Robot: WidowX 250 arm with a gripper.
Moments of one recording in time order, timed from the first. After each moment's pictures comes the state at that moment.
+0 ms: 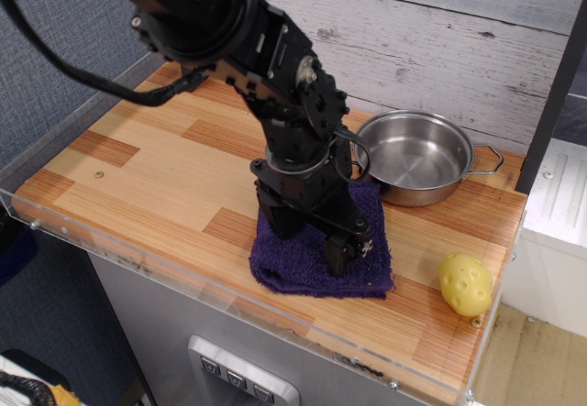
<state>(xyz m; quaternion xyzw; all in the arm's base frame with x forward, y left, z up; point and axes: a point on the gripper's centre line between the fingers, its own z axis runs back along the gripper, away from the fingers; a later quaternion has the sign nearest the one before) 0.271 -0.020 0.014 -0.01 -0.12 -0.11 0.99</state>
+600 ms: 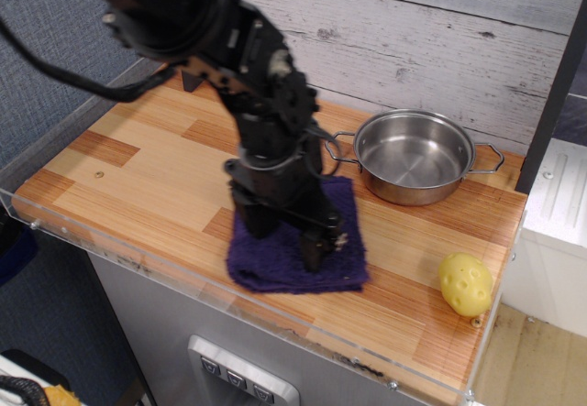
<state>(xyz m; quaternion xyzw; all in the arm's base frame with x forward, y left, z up) 0.251 0.007 0.012 0.00 -0.08 -0.06 1.00</state>
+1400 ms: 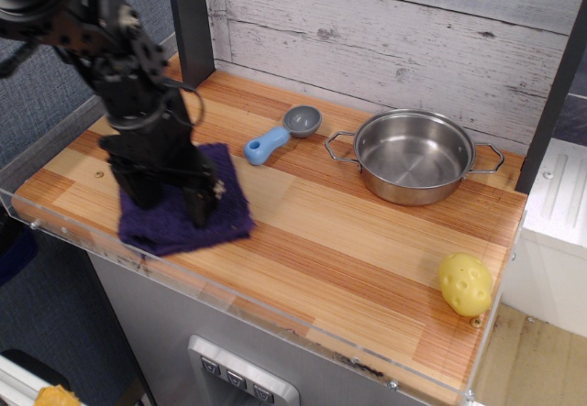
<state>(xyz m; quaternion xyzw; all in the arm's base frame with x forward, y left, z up) 0.245 0.117 0.017 0.01 -0.08 0.06 1.00</state>
